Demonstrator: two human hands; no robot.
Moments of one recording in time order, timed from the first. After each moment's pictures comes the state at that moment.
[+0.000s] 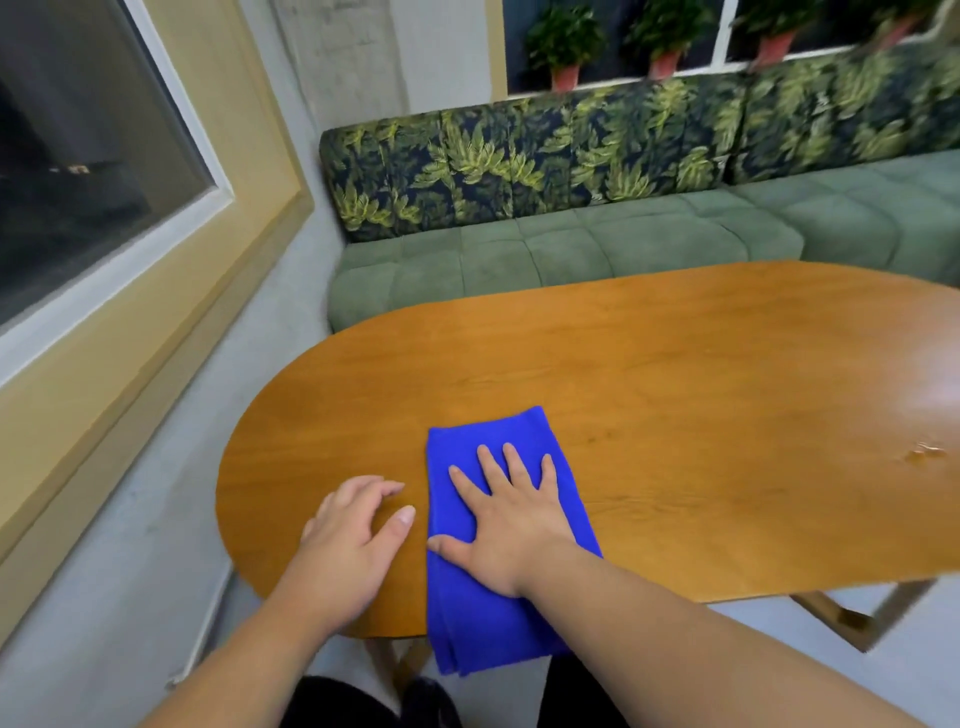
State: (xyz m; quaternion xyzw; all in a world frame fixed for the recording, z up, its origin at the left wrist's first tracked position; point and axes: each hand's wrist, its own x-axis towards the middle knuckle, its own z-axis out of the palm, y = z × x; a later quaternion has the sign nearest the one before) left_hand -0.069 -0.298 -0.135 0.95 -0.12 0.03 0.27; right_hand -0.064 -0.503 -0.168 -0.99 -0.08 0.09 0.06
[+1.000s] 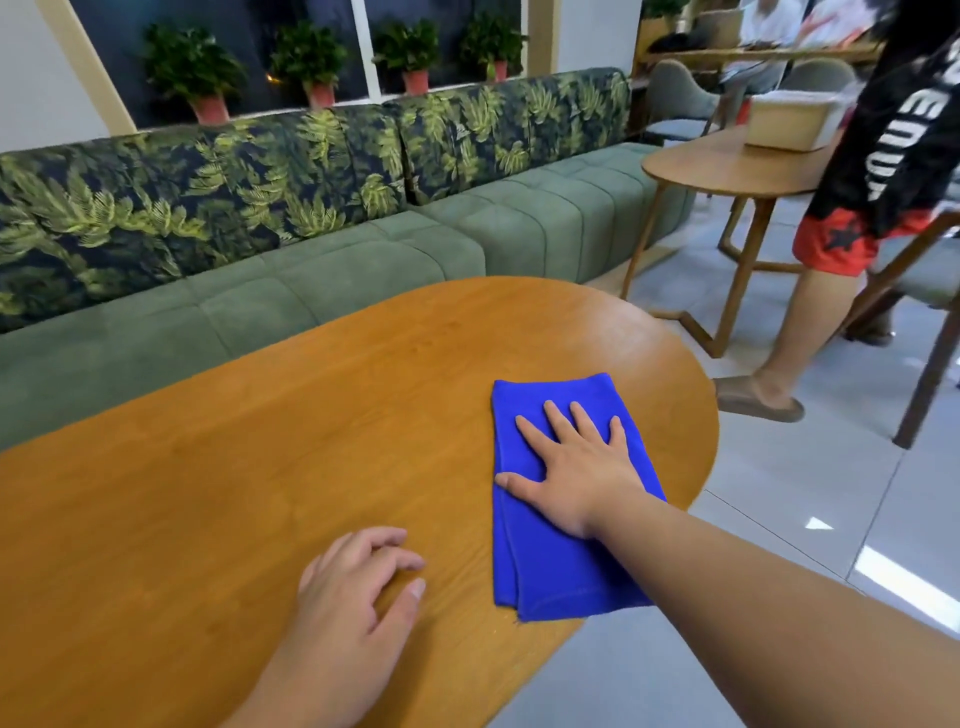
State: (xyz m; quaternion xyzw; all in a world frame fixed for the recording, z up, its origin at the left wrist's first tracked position) left_hand -0.038 -0.645 -0.162 0.84 -0.43 -0.03 0.32; right_hand -0.119 -0.917 -0.169 -0.95 0.29 0.06 0.08
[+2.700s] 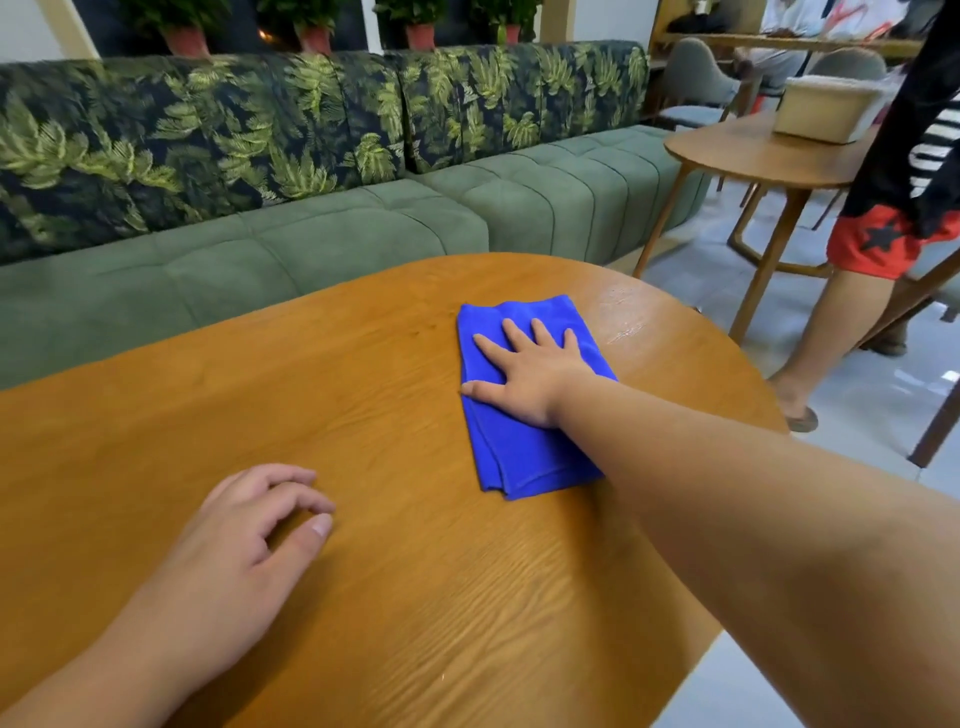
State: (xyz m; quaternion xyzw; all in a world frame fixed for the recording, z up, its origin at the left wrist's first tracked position) left_hand 0.075 -0.656 -0.157 0.85 -0.41 -0.05 0.31; right_hand 0.032 -0.996 -0.173 -0.97 0.23 0.07 0.03
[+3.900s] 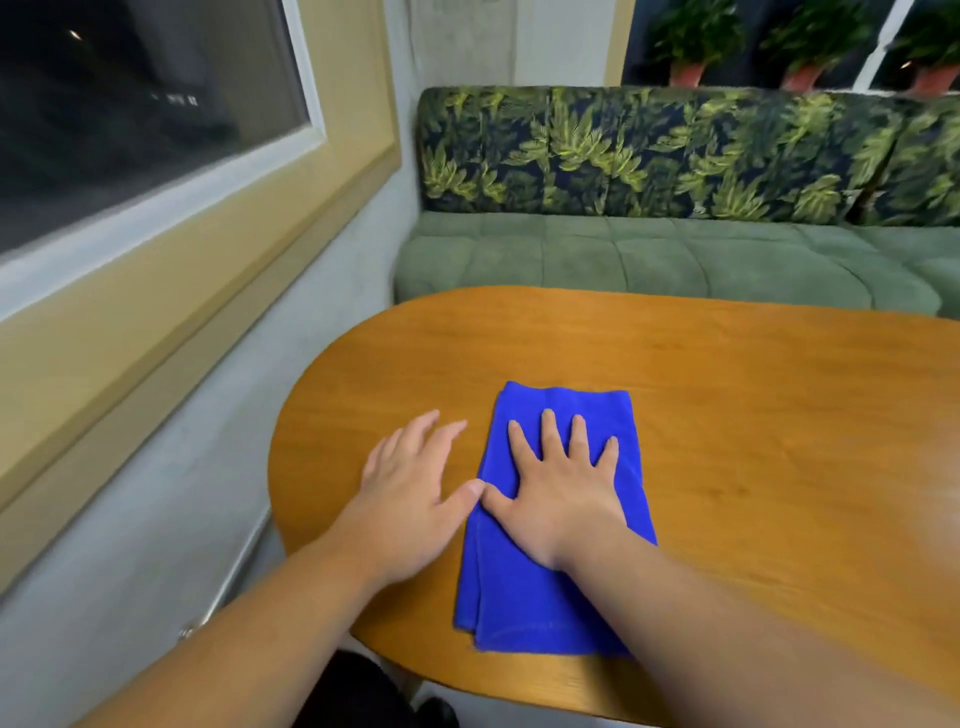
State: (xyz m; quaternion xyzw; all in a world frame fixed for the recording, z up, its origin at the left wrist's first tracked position) left_hand -0.011 -0.283 -0.141 0.96 -0.12 0.02 0.26; right_hand 0.013 -0.461 -0.170 -1.00 -0.05 0.08 0.02
